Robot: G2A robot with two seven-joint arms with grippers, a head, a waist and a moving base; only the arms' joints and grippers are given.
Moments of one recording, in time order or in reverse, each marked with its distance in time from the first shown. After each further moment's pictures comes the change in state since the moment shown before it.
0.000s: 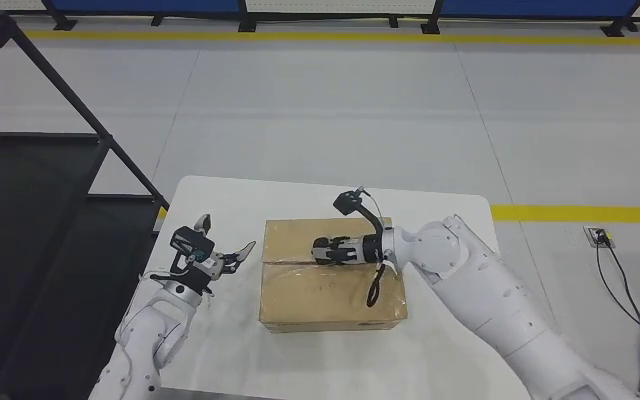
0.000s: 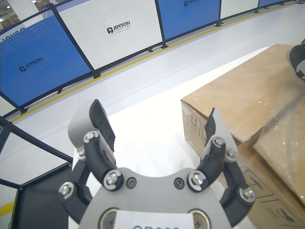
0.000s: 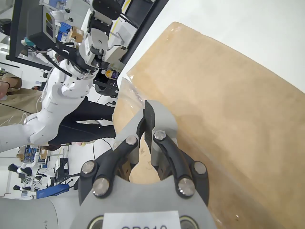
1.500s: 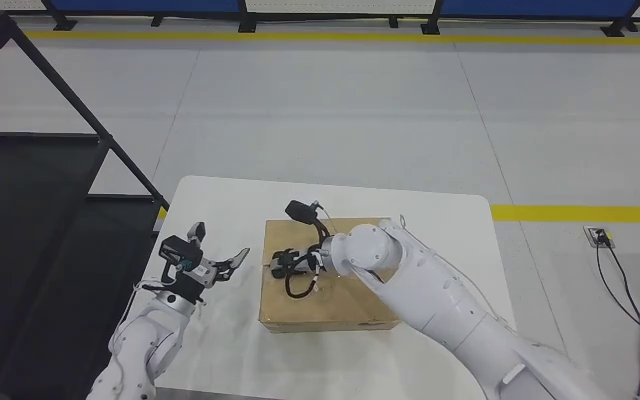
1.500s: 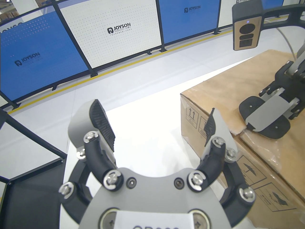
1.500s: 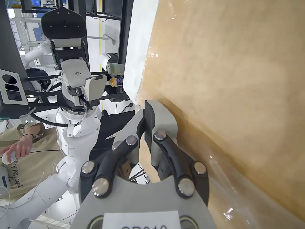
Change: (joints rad) left arm 0.043 0.006 -0.031 0.008 -0.046 -0.029 0.053; right arm 0.091 -0.212 -0.170 0.114 0.152 0.493 -0.064
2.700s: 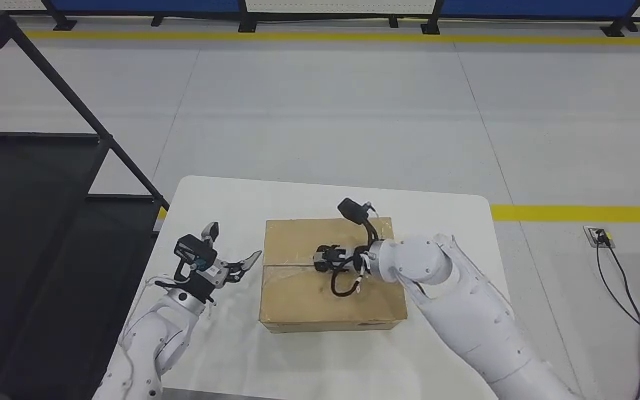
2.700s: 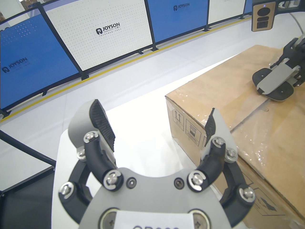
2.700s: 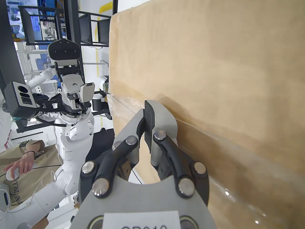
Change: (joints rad) left arm -0.029 -0.002 0.046 0.013 0.024 -0.026 -0.005; right arm -0.276 0.157 0.365 -0.299 -0.252 0.129 0.058
